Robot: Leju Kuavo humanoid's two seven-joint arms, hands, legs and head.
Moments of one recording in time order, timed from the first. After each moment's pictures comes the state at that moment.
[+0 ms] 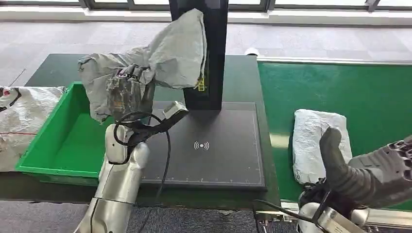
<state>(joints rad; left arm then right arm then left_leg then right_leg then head) -0.49 -0.34 0.02 -1.28 -1.46 0.71 -0.21 -0.04 0.32 0.07 -1.94 0.67 -0.70 -0.70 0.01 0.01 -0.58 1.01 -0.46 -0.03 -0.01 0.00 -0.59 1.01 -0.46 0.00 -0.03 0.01</state>
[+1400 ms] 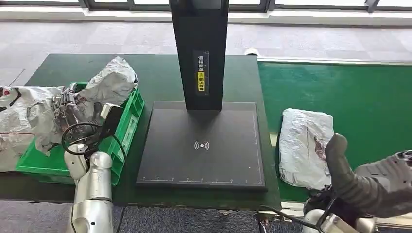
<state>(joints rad) -0.51 -0.34 0.57 -1.14 -1.38 0.70 -0.34 0.00 0.32 0.05 -1.97 0.69 -0.70 -0.70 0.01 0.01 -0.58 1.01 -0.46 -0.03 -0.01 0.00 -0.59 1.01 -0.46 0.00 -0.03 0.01</state>
